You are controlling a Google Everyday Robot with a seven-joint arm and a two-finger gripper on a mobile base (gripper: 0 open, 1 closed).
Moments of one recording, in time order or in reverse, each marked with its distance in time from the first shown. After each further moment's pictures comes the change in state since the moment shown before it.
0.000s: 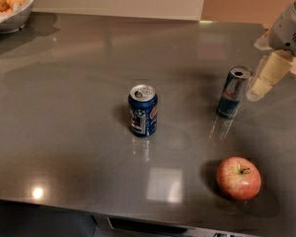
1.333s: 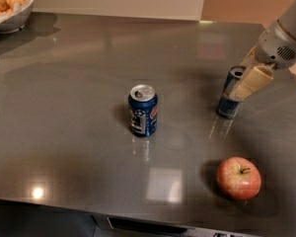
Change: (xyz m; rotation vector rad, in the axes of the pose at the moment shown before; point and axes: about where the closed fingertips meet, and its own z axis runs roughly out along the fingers) arm -0.009 0.017 0.036 -0.113 -0.046 -0.008
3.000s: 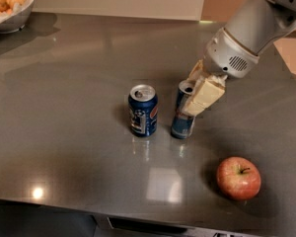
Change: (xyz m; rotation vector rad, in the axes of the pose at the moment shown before) arm -0.096 0.098 0.032 -0.201 -0.099 -0.217
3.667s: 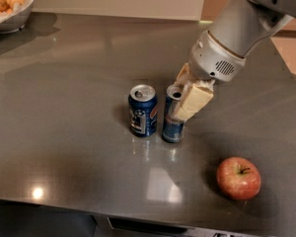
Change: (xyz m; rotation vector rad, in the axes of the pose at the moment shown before) arm -0.023 0.016 0.014 -0.011 0.031 -0.093
